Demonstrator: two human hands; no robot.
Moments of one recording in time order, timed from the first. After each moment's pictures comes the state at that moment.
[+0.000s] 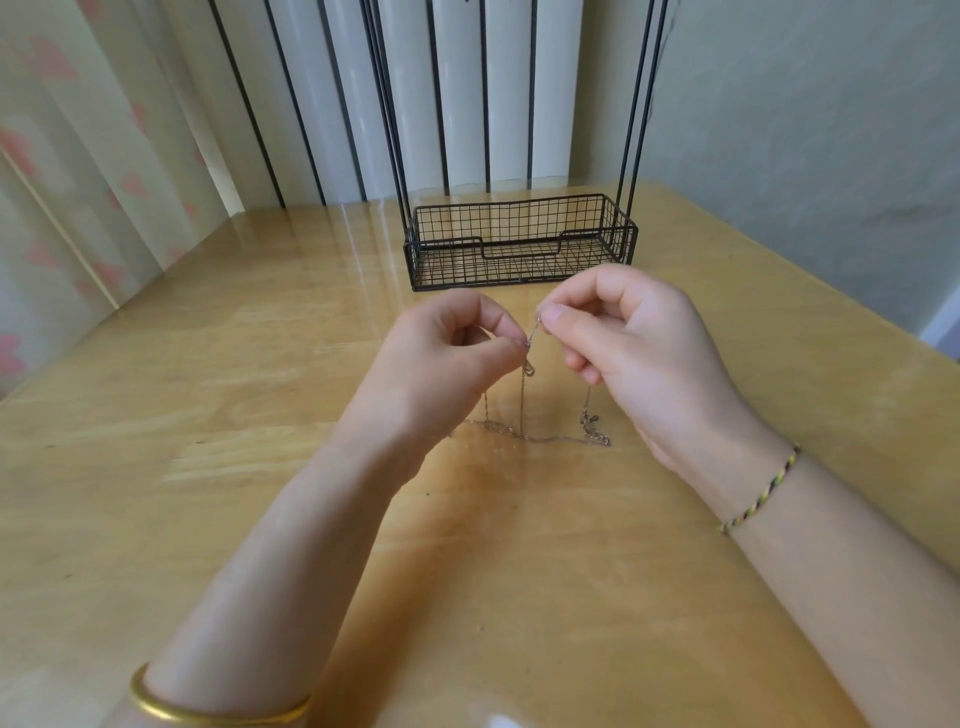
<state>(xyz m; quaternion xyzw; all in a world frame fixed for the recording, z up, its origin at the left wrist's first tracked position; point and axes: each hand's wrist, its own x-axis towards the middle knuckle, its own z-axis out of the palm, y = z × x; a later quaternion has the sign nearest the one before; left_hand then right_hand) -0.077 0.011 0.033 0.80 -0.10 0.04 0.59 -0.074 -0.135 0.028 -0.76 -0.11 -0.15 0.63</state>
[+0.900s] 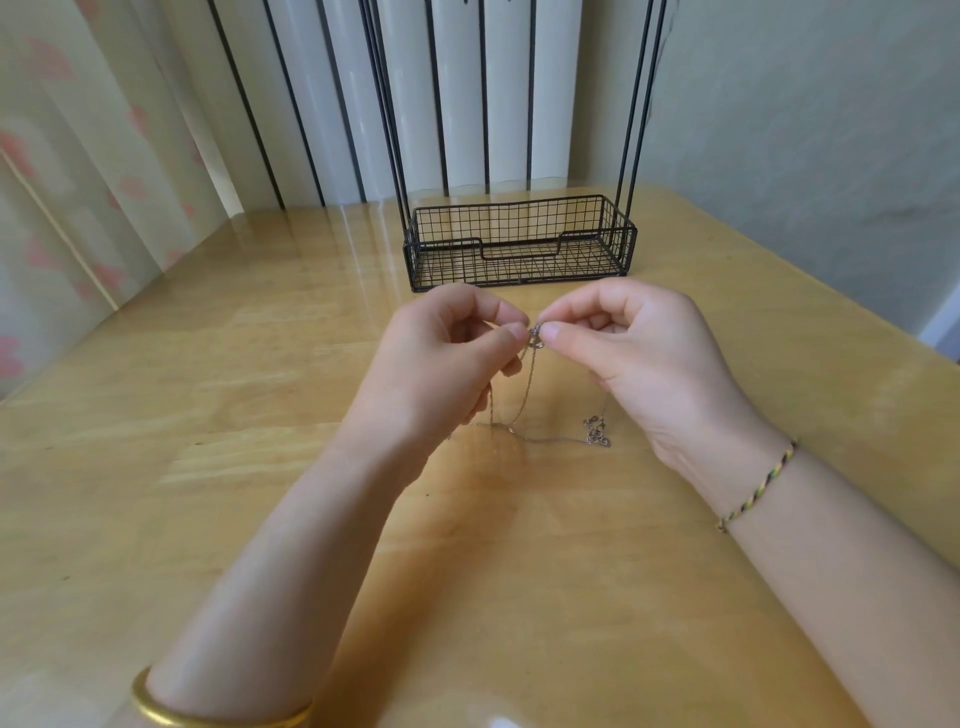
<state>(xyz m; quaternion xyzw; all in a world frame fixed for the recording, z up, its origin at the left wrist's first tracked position) -0.079 0.008 0.035 0.78 -0.08 0.05 0.61 -0.072 -0.138 0.025 -0.77 -0.07 -0.15 0.62</state>
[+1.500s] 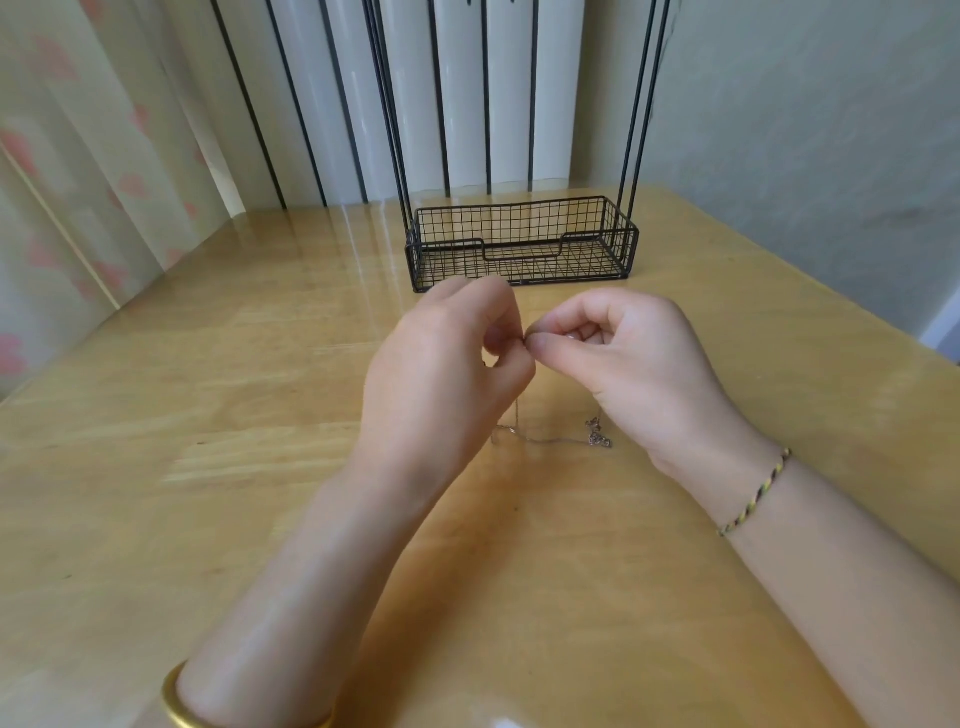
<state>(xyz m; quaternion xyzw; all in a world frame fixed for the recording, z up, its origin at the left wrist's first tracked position) -0.080 0.005 0.025 0.88 -0.18 0.28 0.34 -0.077 -0.131 0.027 -0.80 -0.09 -0.14 0.57</state>
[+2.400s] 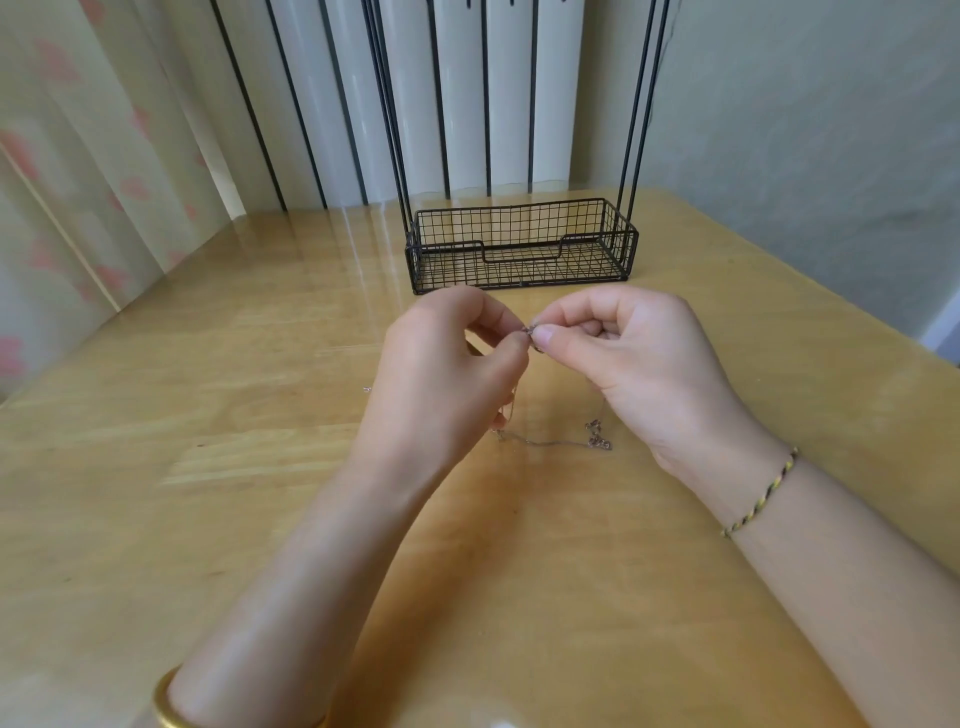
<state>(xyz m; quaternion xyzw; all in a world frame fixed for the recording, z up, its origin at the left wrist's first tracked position) -0.085 0.000 0.036 0.85 -0.10 0.16 0.49 -0.076 -0.135 0.028 -0.79 -0.10 -0.15 0.59</state>
